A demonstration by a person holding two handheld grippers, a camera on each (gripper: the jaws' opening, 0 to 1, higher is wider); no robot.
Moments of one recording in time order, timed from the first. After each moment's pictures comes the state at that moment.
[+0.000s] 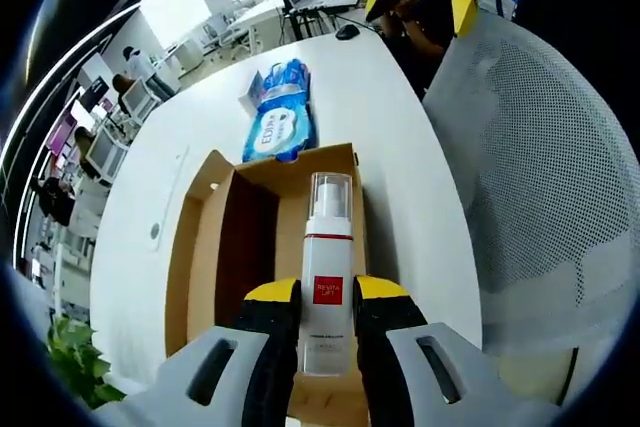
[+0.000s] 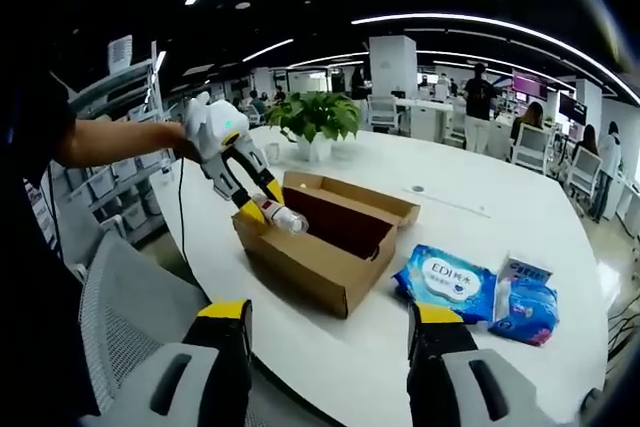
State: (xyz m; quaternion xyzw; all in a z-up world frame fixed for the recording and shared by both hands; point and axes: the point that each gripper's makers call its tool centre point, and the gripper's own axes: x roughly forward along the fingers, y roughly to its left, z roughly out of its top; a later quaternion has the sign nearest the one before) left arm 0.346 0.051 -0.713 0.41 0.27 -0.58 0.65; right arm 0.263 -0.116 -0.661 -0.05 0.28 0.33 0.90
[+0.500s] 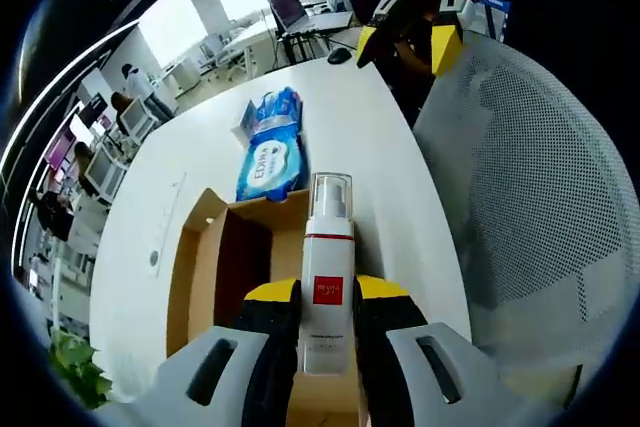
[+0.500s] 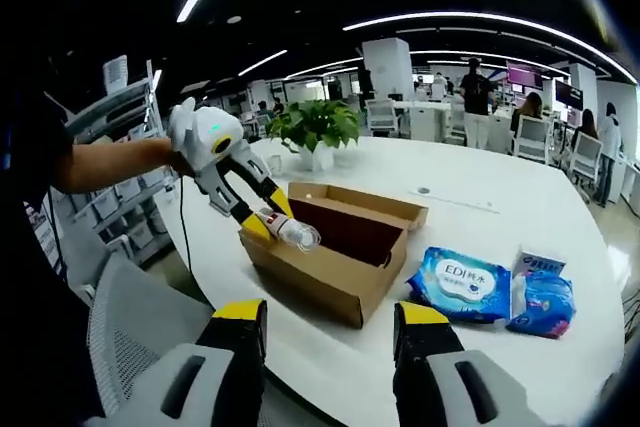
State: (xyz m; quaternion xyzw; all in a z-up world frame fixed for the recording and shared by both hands) left arm 0.332 0.024 -0.695 0.39 0.24 -0.61 0.65; right arm 0.267 -0.103 -0.658 -0.01 0.28 0.34 0.90
